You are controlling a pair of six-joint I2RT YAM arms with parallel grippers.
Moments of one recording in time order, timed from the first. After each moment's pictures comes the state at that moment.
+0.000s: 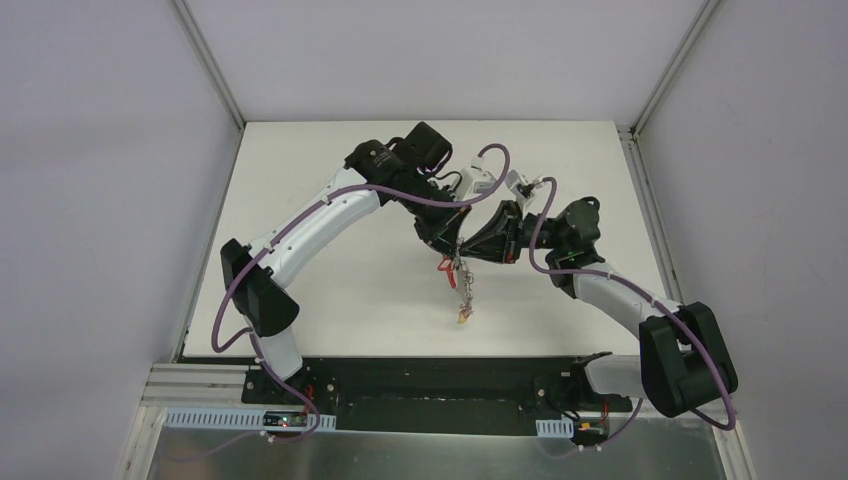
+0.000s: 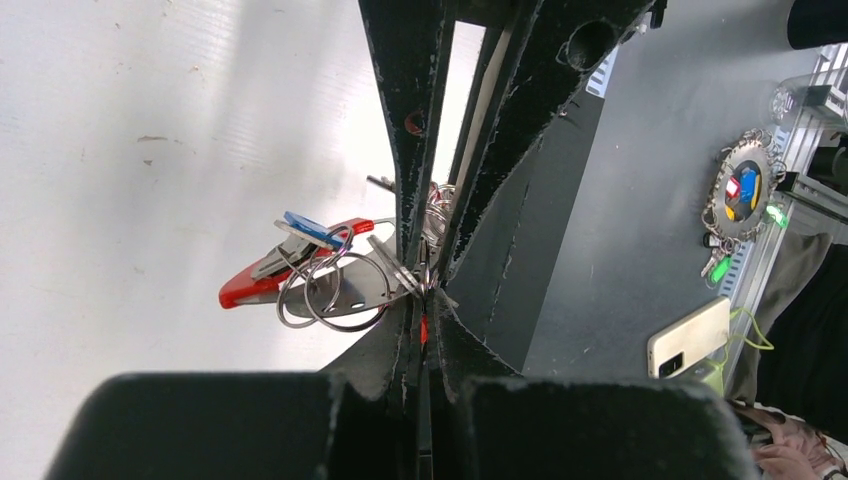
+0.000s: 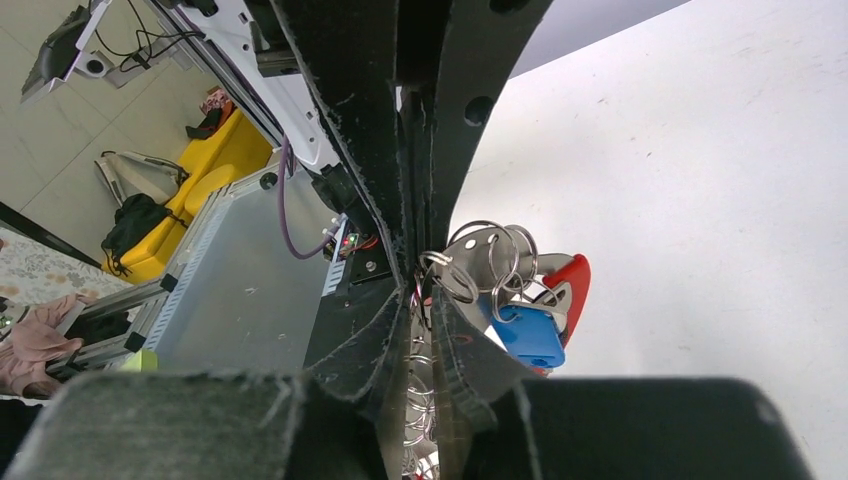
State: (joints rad) left arm -0.78 1.76 1.89 -1.17 0.63 0.17; right arm 0.38 1.28 0.60 0.93 -1.23 0.69
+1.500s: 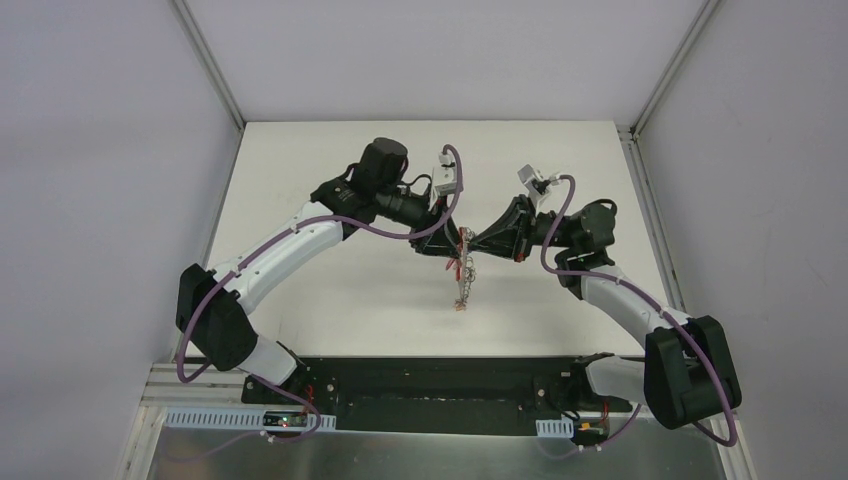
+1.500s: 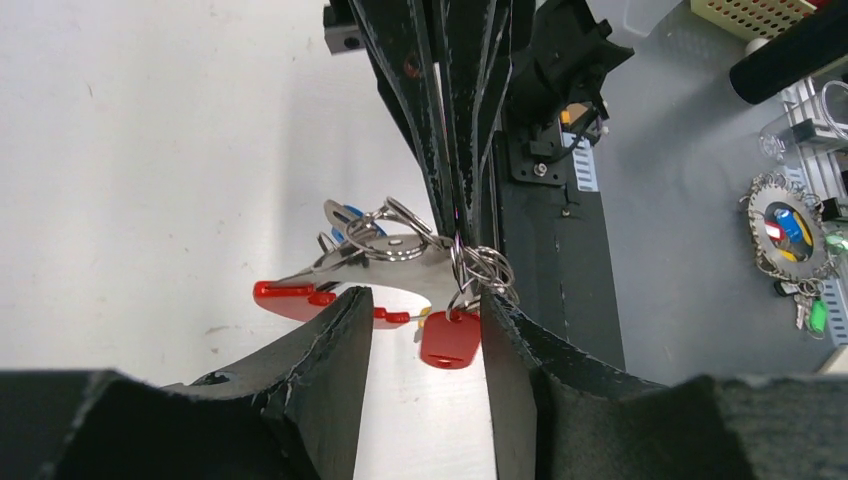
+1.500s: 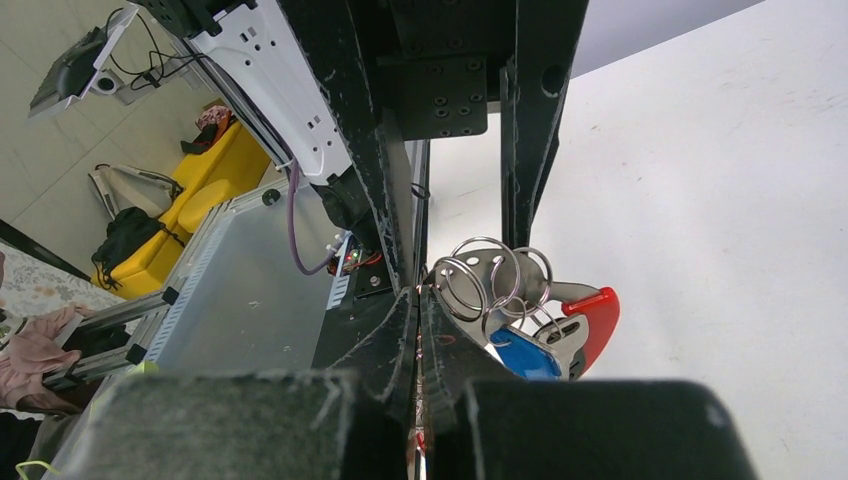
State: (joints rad) left arm -0.67 1.49 1.35 -0.46 0.93 0.19; right arm 0.32 1.23 0.60 1.00 -1.24 0.79
